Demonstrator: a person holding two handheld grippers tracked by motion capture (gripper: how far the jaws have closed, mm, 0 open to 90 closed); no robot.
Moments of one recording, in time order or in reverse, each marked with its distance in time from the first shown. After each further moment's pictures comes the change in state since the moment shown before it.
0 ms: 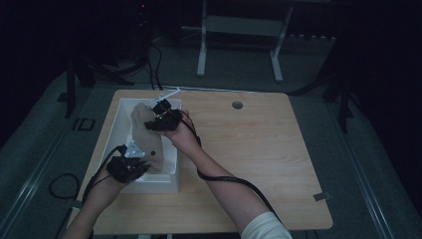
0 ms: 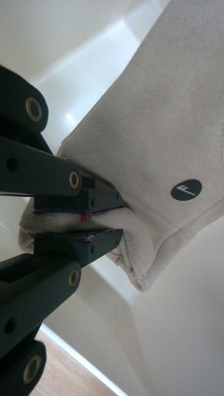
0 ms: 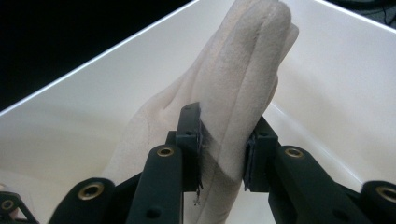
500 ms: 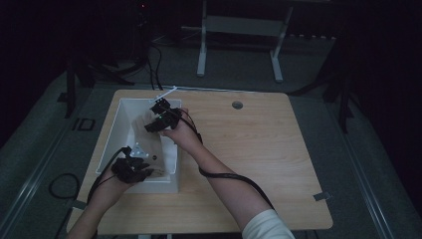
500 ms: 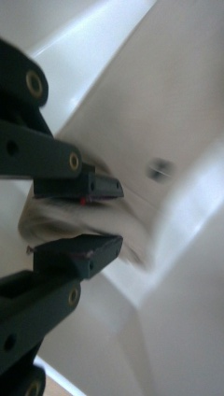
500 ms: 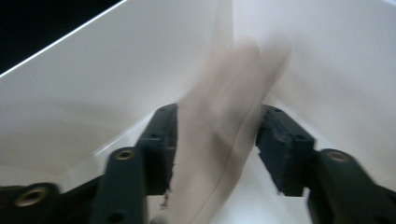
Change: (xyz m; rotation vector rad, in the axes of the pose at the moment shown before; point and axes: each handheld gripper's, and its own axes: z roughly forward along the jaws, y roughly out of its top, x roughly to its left) left arm 0.001 -0.002 0.016 0.029 -0.024 -0.031; right arm -0.006 0.004 0.007 0.092 -0.033 0.003
